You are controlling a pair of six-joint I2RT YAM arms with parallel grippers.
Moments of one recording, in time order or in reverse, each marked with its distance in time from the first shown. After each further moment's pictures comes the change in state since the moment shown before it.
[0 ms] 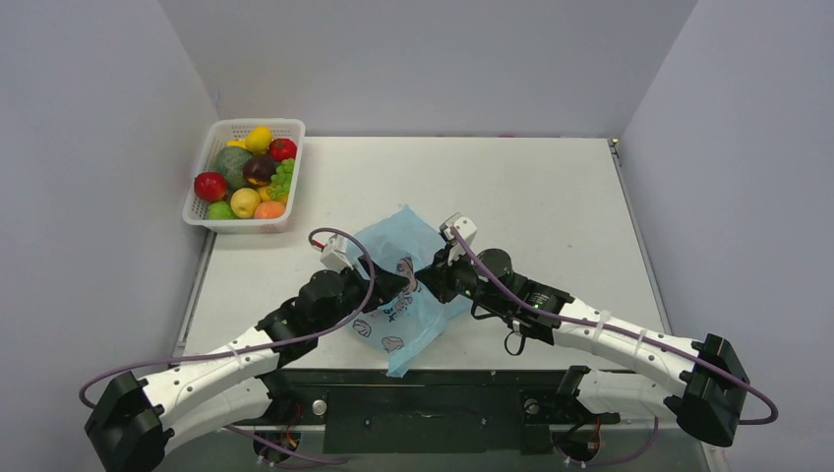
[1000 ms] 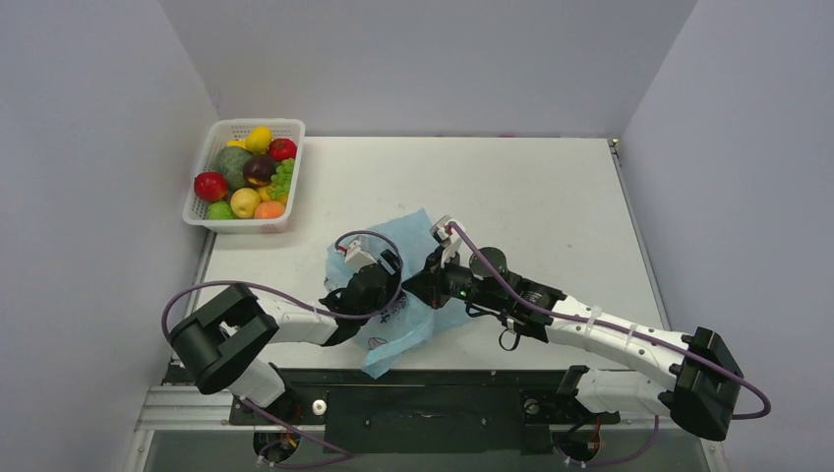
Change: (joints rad) left arm -0.019 0.653 0.018 0.477 -0.215 -0.121; right arm 0.002 0.046 0.000 0.066 -0.164 0.090
